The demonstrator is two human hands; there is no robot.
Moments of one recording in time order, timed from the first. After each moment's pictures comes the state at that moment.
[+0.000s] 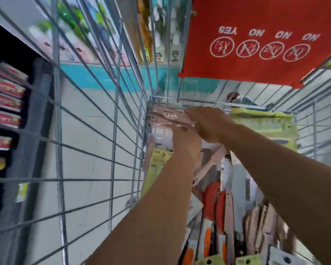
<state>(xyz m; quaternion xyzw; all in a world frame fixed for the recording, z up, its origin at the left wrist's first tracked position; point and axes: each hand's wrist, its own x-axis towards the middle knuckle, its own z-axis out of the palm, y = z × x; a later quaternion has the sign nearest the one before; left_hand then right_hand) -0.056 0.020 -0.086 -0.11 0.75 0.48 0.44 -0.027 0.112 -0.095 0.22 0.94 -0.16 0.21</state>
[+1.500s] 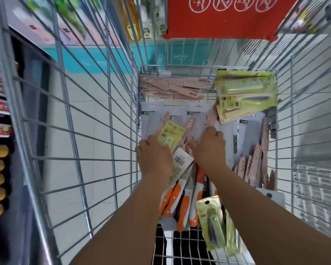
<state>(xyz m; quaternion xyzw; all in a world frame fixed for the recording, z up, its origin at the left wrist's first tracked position) -0.014 -0.121 -0.085 0.19 0.93 0.06 0.31 0.080 -0.033 -0.099 0.59 0.73 -0.32 0.10</state>
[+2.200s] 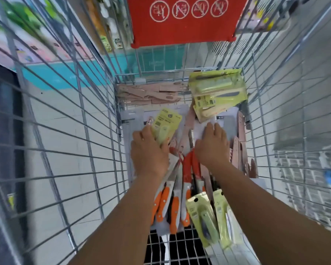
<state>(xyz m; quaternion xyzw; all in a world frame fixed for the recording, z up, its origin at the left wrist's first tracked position) -0.006 -0.097 -0.063 0.30 0.90 0.15 0.27 0.125 -0.009 -0.104 0.61 0.73 -0.25 0.14</state>
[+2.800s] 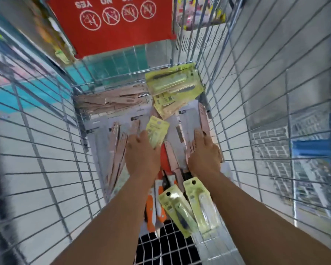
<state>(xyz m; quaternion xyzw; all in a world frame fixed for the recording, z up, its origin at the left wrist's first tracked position) 0.053 -0.071 -0.067 0.40 0.87 0.03 0.29 0.201 -0.027 -0.088 0.68 0.66 -0.27 0.15</state>
